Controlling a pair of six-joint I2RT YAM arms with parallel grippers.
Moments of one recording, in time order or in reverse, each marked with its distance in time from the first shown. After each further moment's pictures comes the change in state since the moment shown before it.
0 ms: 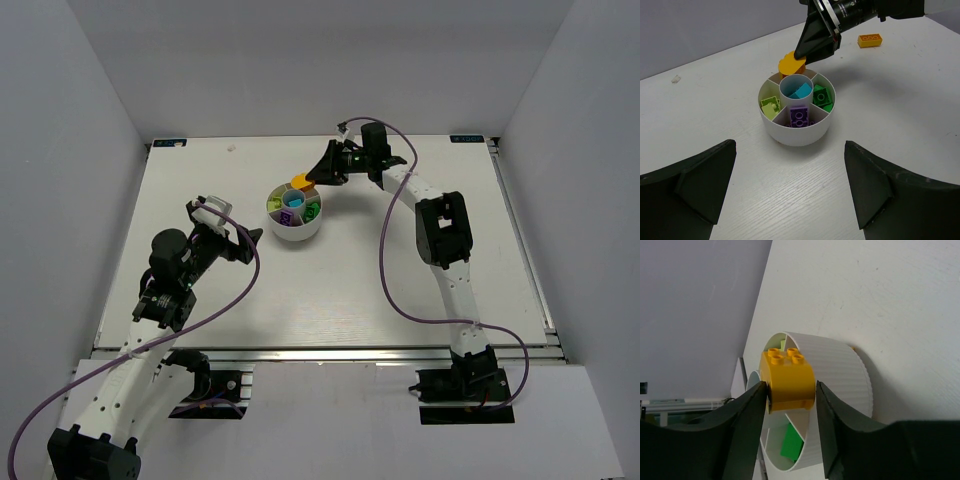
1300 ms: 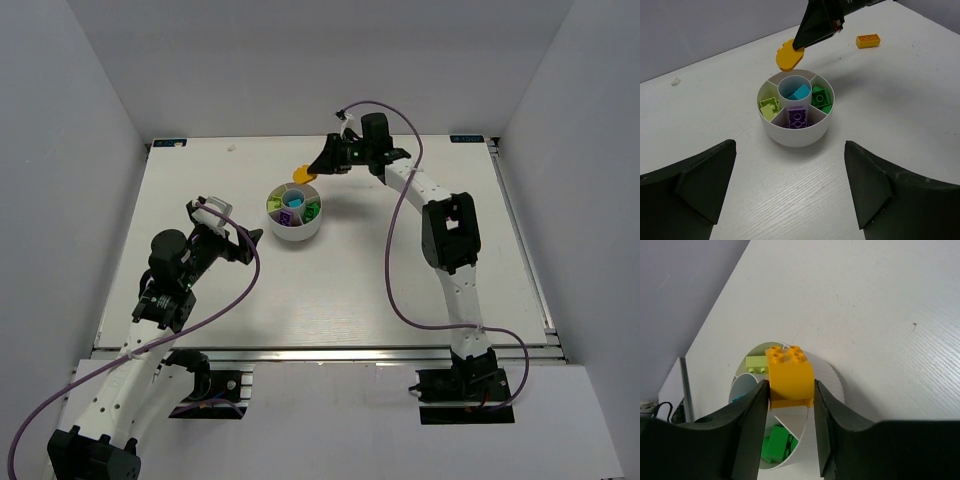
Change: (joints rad) left arm 0.000 -0.005 0.000 0.000 0.008 0.007; right arm 0.023 -0.114 -0.031 -0.064 0.142 -0.315
